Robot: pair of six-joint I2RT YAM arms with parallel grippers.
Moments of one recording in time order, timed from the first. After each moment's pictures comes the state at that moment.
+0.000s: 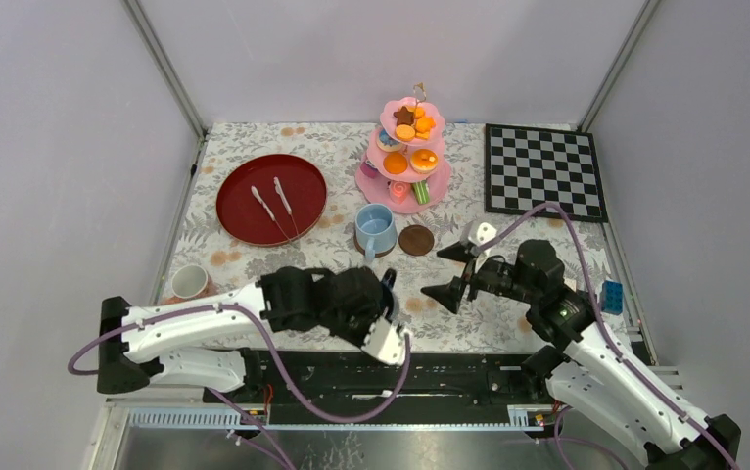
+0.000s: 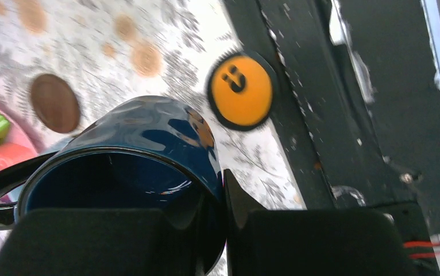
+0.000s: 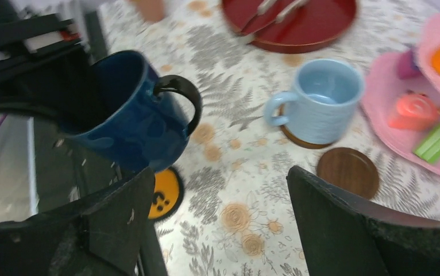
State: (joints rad) left arm -1.24 1.17 1.11 -0.91 0.15 0.78; right arm 0.60 0.65 0.53 -0.05 -0.50 0.02
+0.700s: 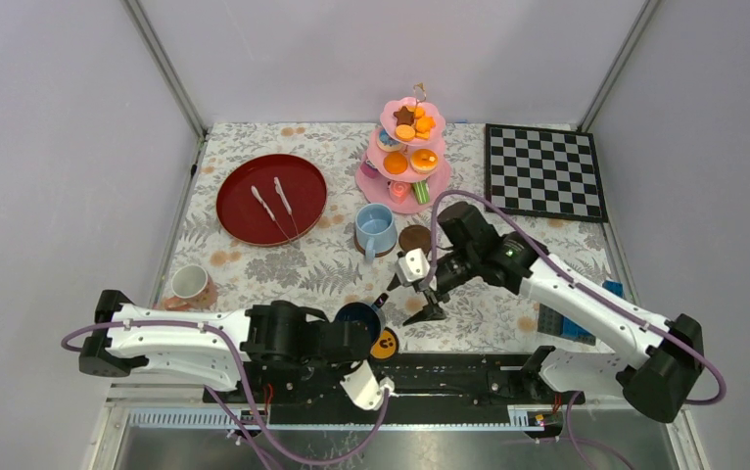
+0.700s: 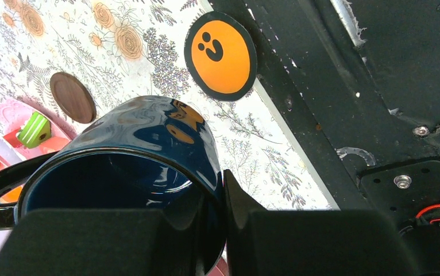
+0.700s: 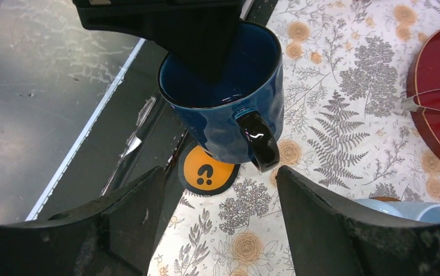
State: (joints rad) left arm -1.56 1.06 0.96 -1.00 -0.15 0.78; right arm 0.79 1.17 1.01 -0.65 -0.97 -0.85
